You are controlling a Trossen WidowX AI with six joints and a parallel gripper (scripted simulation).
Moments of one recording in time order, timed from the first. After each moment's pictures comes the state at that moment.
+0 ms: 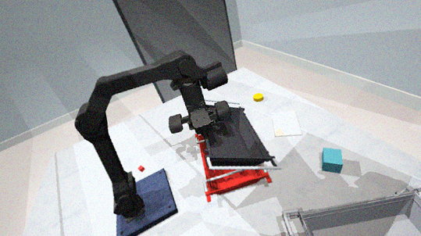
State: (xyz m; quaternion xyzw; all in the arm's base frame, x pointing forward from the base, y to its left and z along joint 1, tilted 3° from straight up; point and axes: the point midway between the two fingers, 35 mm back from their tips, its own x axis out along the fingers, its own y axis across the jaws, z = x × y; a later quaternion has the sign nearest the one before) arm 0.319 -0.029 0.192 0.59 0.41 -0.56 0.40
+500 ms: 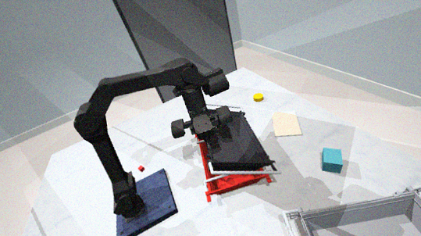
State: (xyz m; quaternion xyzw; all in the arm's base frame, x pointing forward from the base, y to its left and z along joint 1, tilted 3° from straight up) arm 0.320 -0.029 0.172 0.59 0.41 -0.56 0.40
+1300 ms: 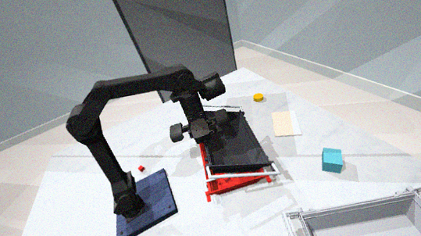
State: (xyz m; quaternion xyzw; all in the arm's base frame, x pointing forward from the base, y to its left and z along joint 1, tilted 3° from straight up) arm 0.313 -0.026 0.159 0.60 0.40 -0.56 0.41
